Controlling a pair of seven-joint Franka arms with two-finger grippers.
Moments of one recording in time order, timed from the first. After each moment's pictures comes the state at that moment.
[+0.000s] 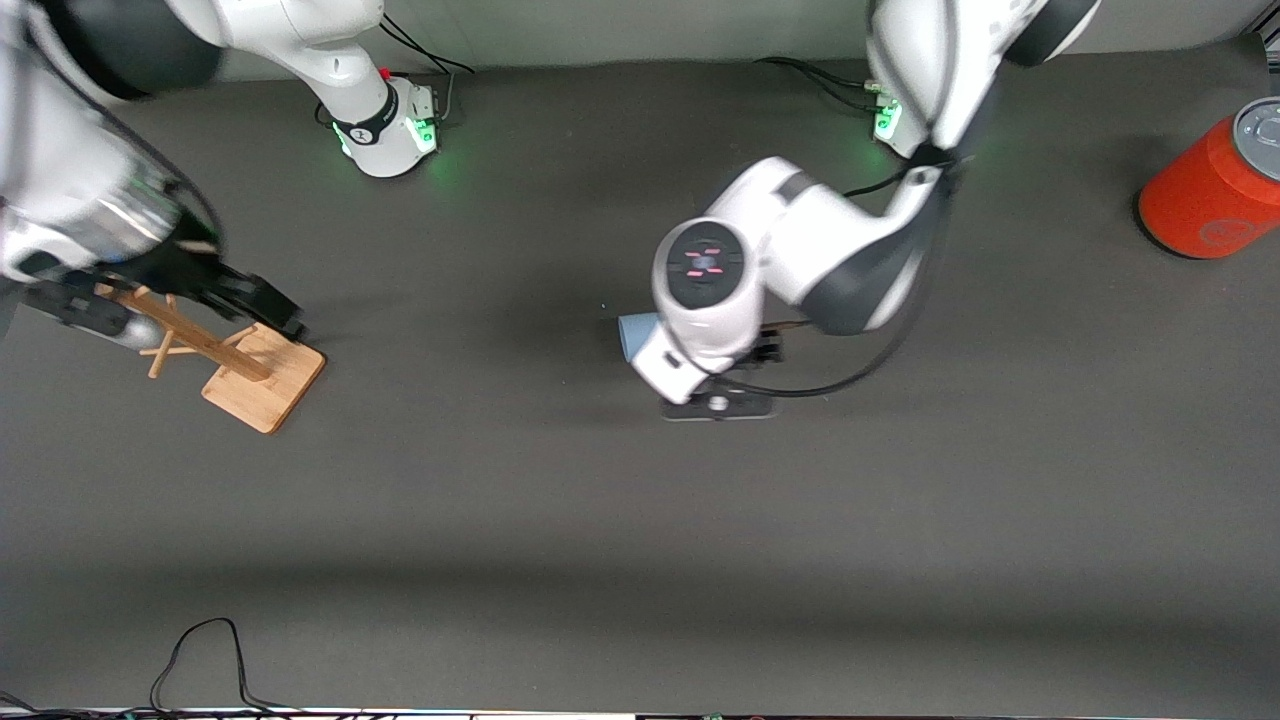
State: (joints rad) left arm -0.55 0.76 -0.25 -1.03 0.18 1.65 -0.83; right arm 0.14 -0.10 -0.04 -1.78 0.05 1.80 0.42
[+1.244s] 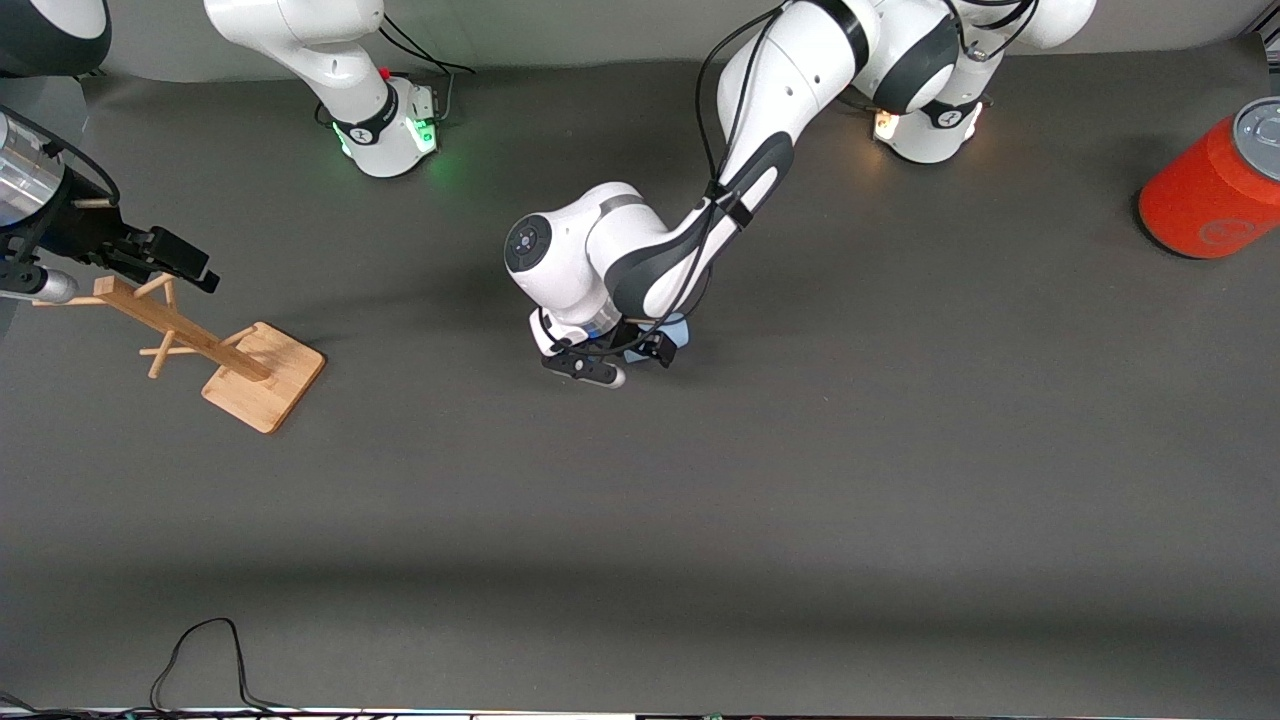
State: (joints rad) left arm -0.85 1.02 -0.14 -0.94 0.38 1.68 -0.57; right arm 0.06 -0.21 -0.08 -1.92 0.05 1.75 0.17
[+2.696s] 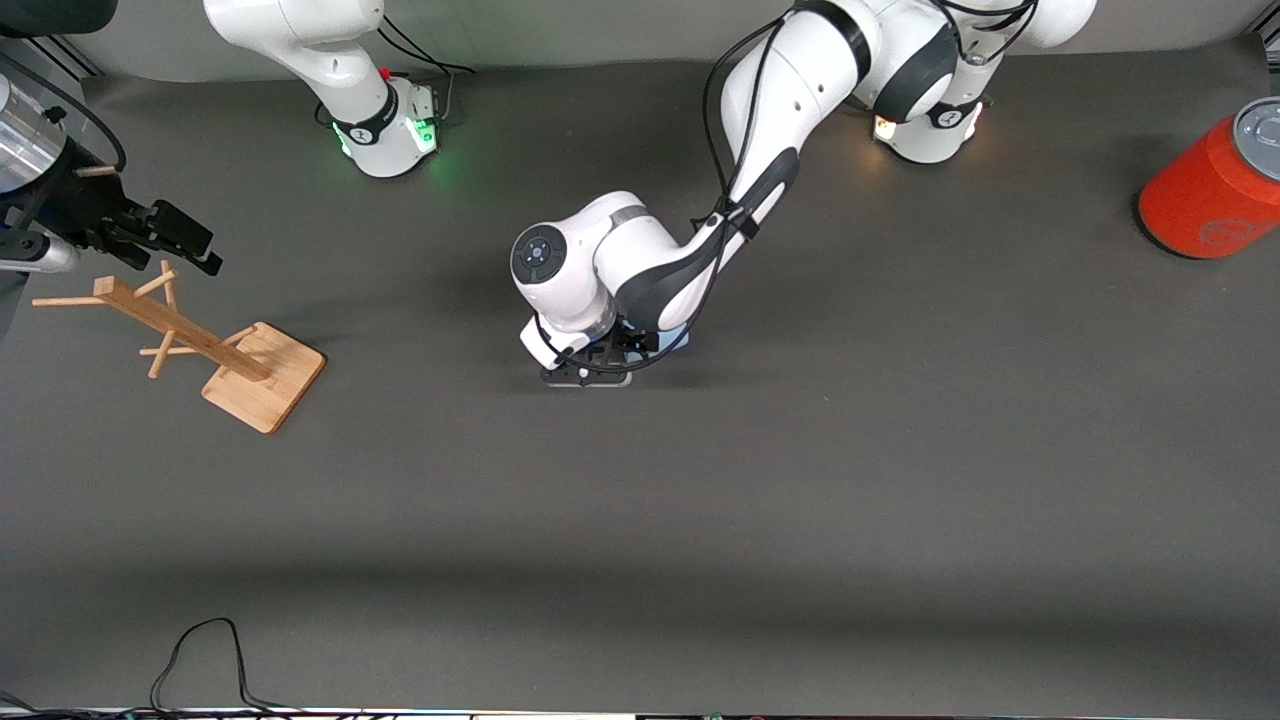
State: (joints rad) left arm -0.84 1.06 -0.14 -0.89 0.21 1.77 -0.86; right arm 0.09 -0.25 -0.08 -1.92 0.04 1.74 0.17
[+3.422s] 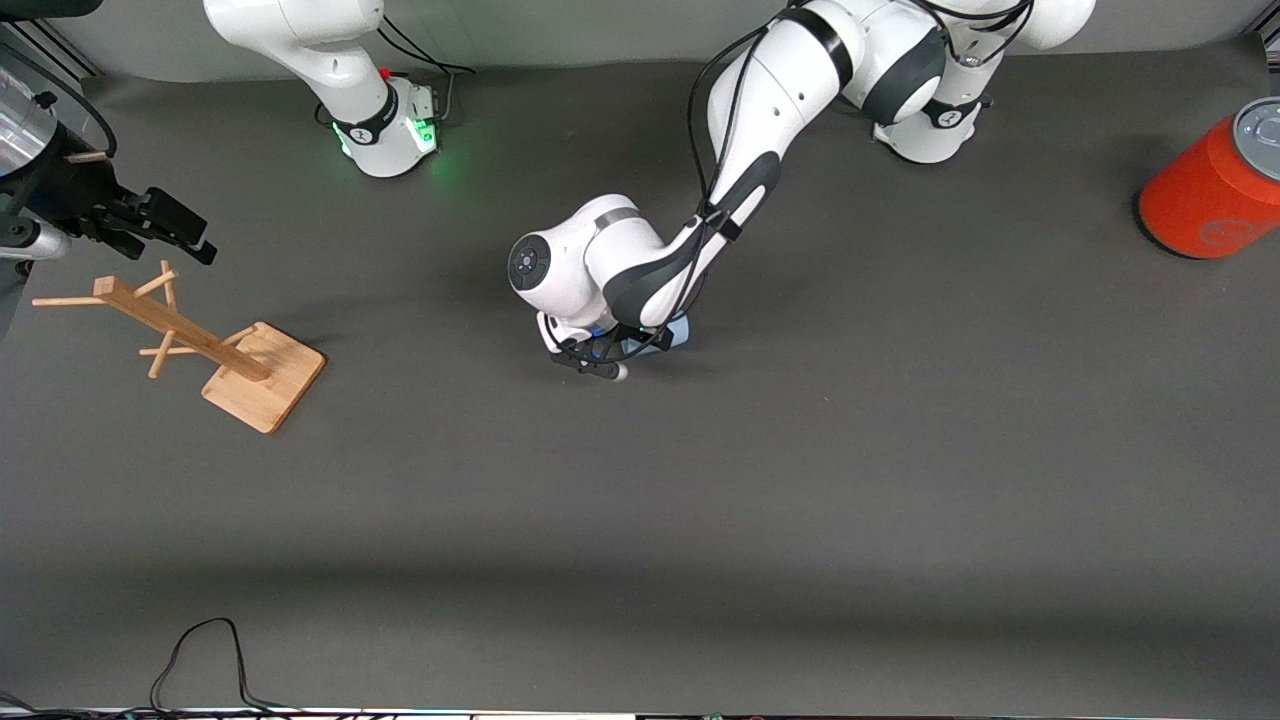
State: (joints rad) left arm -0.86 1.07 -0.13 -0.93 0.26 1.64 -0.63; right arm 0.09 -0.27 -0.08 -1.92 0.04 1.72 0.17
